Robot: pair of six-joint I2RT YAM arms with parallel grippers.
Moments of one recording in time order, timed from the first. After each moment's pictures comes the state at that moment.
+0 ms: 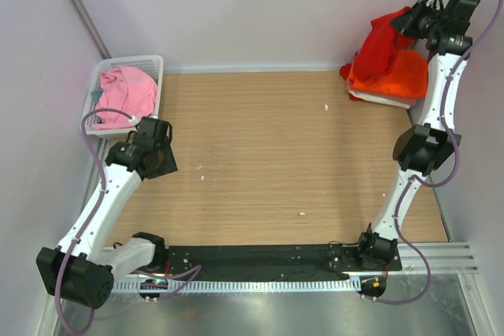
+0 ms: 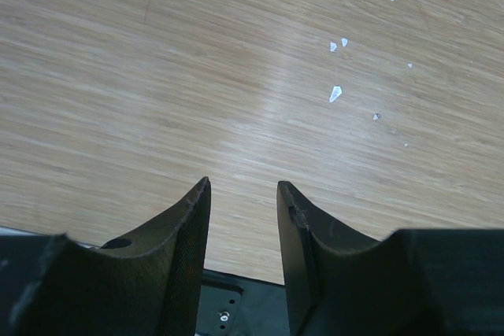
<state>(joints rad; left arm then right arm) -0.26 1.07 1.02 -1.01 -0.24 -0.52 -0.33 2.24 2.59 -0.60 -0.58 0.24</state>
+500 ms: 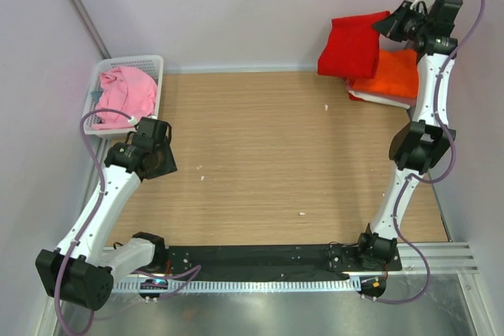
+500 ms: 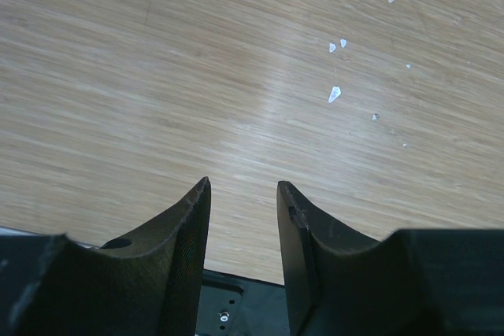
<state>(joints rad) -0.26 1.06 1.02 -1.01 -0.24 -0.52 -0.27 2.24 2.52 -0.53 -0.68 0.27</state>
